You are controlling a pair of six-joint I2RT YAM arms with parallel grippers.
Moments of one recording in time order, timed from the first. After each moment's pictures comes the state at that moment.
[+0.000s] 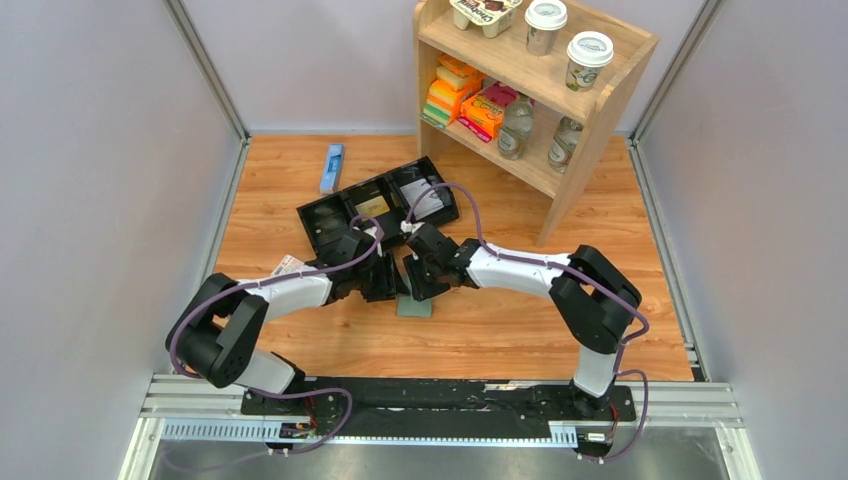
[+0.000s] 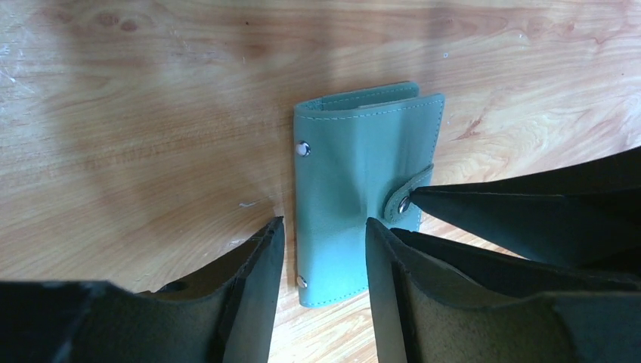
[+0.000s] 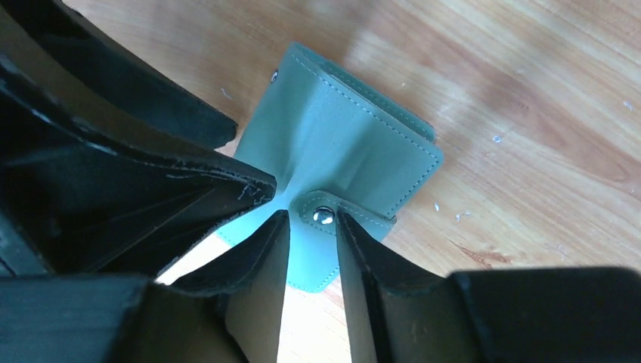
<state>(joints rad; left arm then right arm) -0.55 1.45 0.59 -0.03 0.26 -0.74 0.92 1.80 1.15 -0.34 -0.05 0.45</state>
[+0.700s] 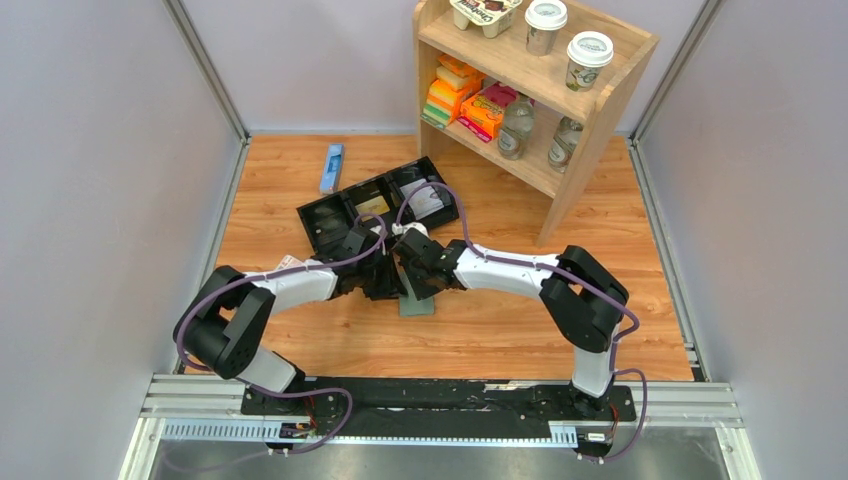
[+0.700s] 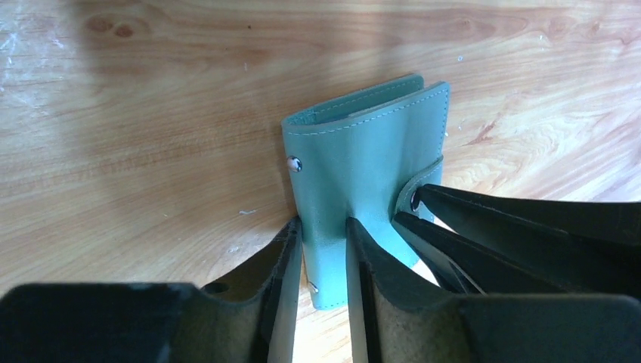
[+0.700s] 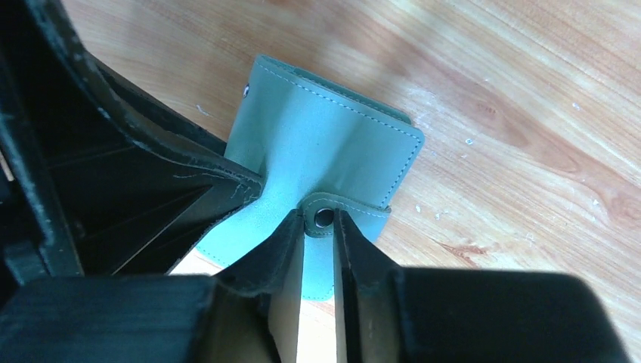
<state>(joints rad) -0.56 1.50 0.64 -0.08 0.25 -0.73 0.97 1.87 1.26 -0.45 0.14 0.46</state>
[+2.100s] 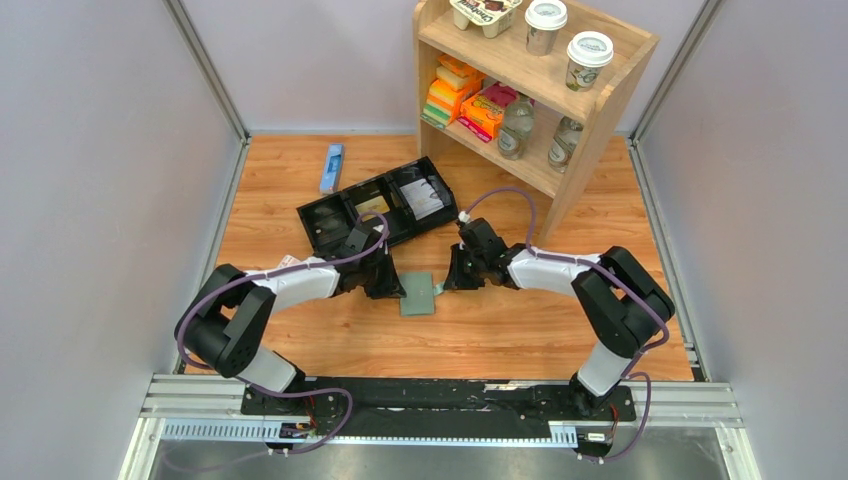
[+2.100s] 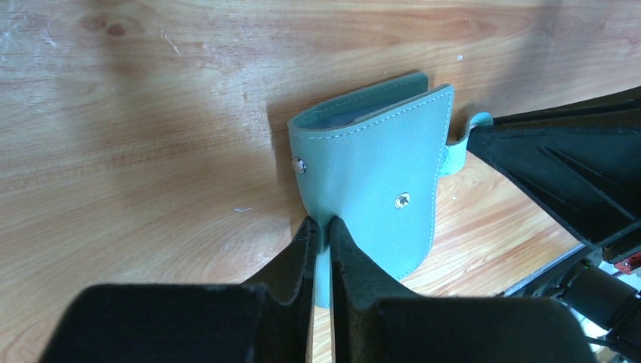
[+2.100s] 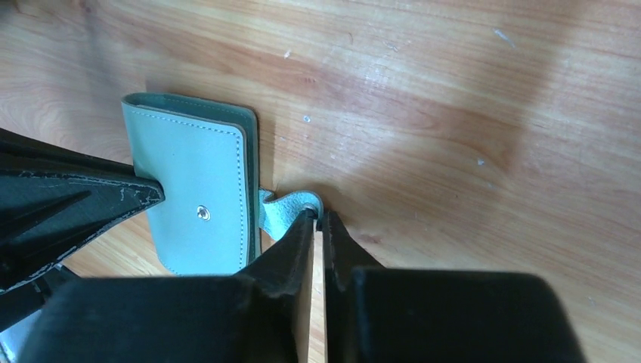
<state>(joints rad) -0.57 1.51 0.68 -0.14 0.23 -0.73 0.70 1.69 0.86 -0.09 -0.16 0.66</state>
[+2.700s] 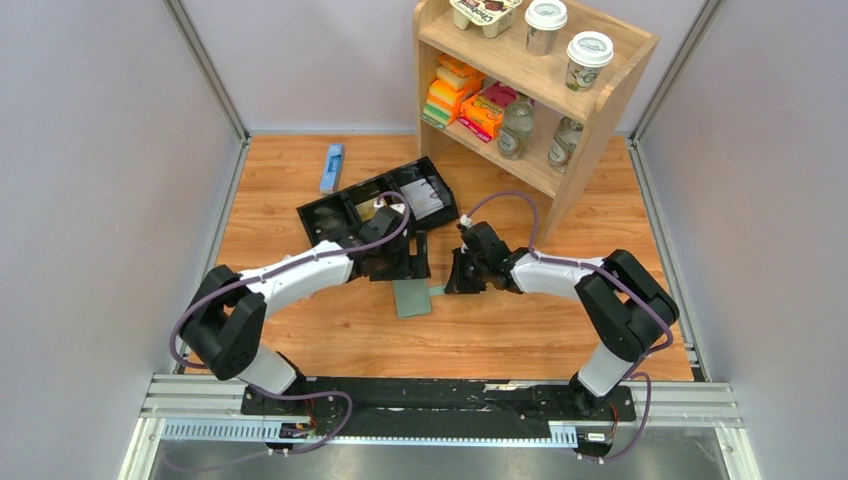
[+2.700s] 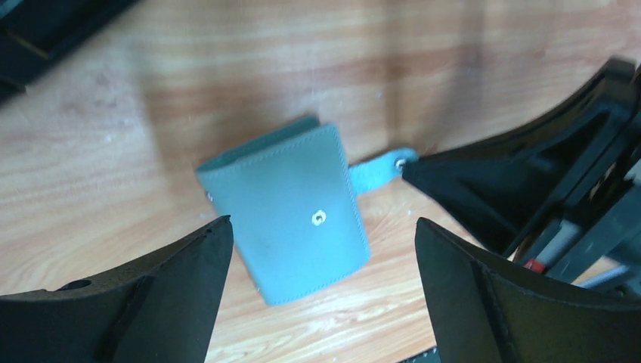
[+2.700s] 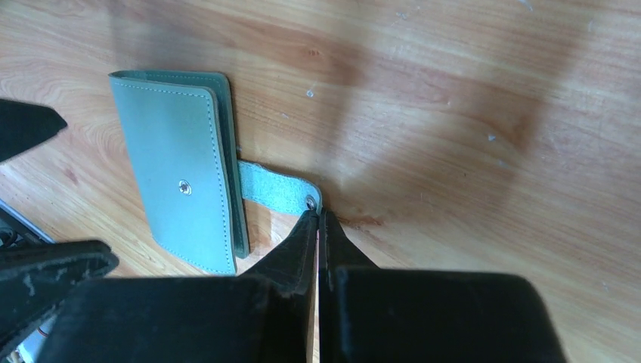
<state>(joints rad) -0.69 1.48 0.90 -0.37 0.02 -0.68 0.69 1.67 0.82 -0.06 -0.20 0.66</state>
